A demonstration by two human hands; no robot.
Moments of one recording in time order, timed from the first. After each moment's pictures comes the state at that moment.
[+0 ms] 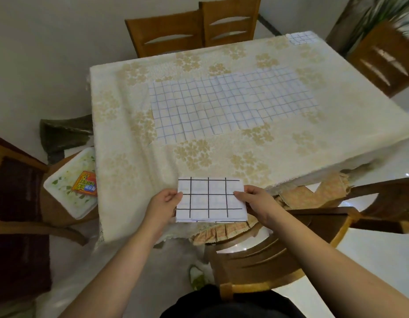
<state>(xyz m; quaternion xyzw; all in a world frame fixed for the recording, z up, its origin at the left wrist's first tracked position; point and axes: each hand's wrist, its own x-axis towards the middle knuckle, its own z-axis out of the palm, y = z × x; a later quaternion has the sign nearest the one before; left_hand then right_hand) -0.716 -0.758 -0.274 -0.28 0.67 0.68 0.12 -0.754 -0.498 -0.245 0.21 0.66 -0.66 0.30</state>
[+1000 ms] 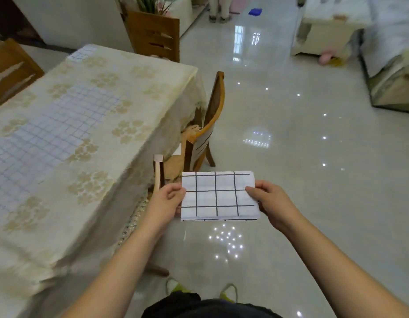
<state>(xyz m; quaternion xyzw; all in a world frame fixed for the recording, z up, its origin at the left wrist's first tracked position) -0.577 -0.373 -0.197 0.09 0.75 0.54 0.36 -0.403 -0.173 -0.195 0.43 0.55 -0.71 -0.10</state>
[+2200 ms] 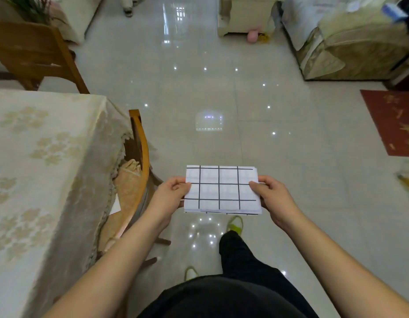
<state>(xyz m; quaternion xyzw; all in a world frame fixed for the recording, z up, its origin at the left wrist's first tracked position) -0.677 -0.018 -0.223 0.16 0.71 0.45 0.51 -0.446 0.098 -0.229 0.56 0.46 -0.65 -0.22</state>
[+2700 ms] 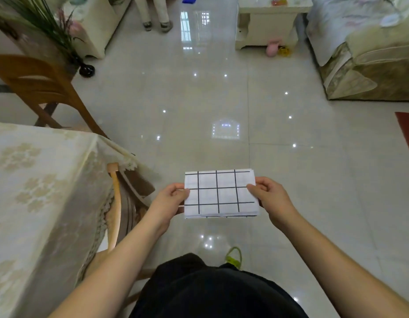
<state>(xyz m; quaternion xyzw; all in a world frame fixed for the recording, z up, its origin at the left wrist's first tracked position) -0.697 0.180 -0.209 0.12 0.73 0.46 0.49 -0.483 0.324 -0.230 0.51 0.50 -0.67 -0.20</state>
